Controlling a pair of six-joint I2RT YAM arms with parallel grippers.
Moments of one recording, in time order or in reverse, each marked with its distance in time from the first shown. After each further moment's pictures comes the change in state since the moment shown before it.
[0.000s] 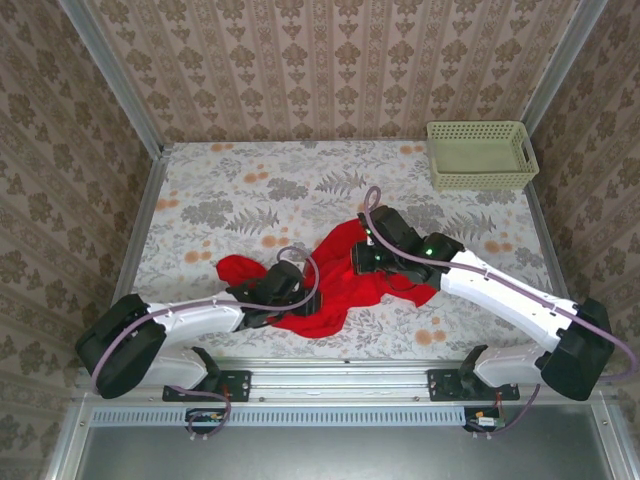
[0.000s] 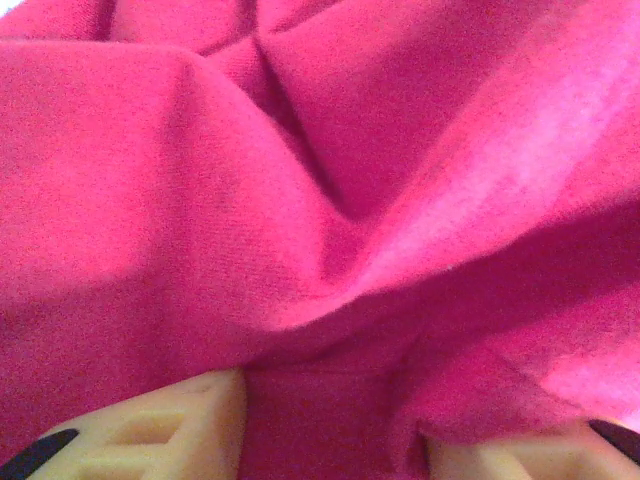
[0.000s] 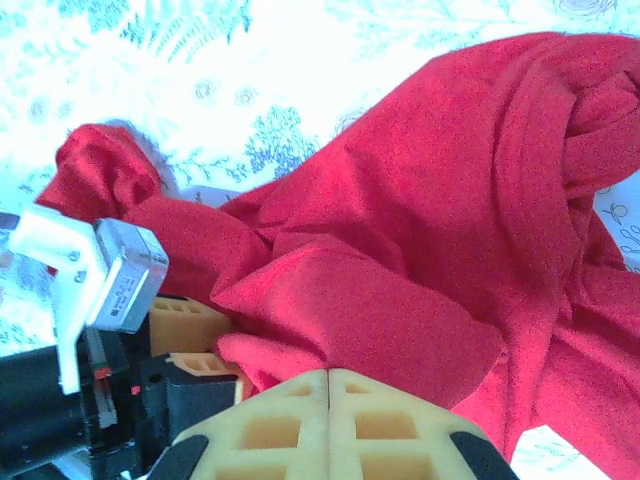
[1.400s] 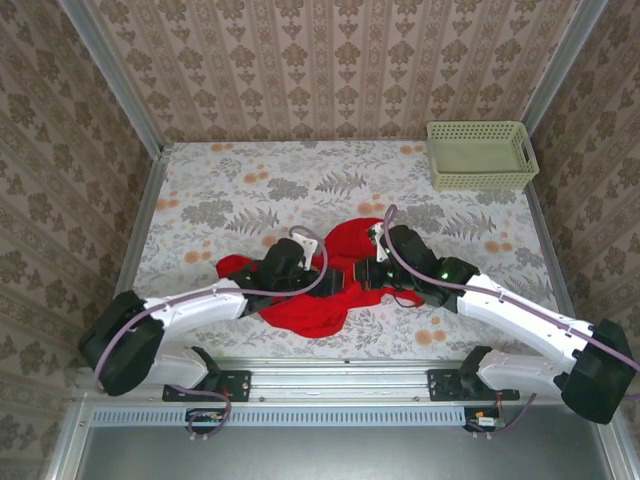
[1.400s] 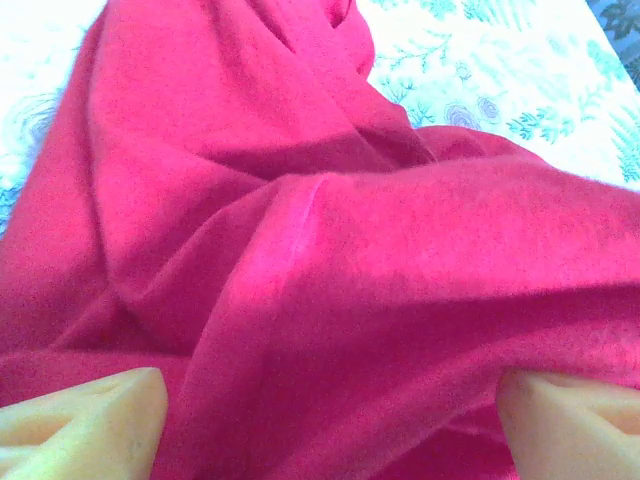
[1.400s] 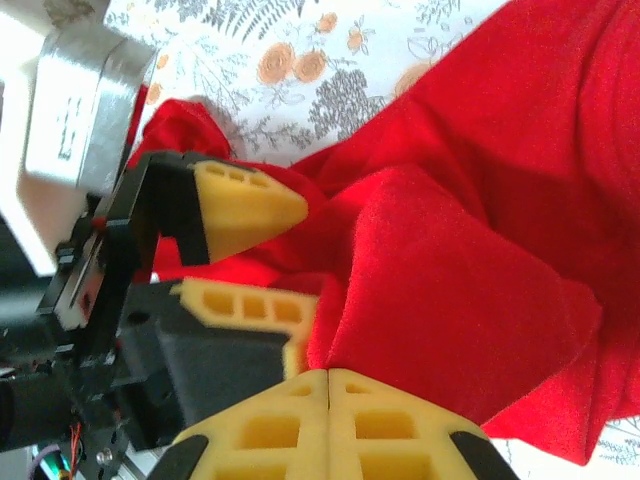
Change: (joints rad) left arm 0.034 0.059 0.160 0.102 0.123 0.151; right arm -0.022 -0.166 -0.273 0.224 -0.171 0.025
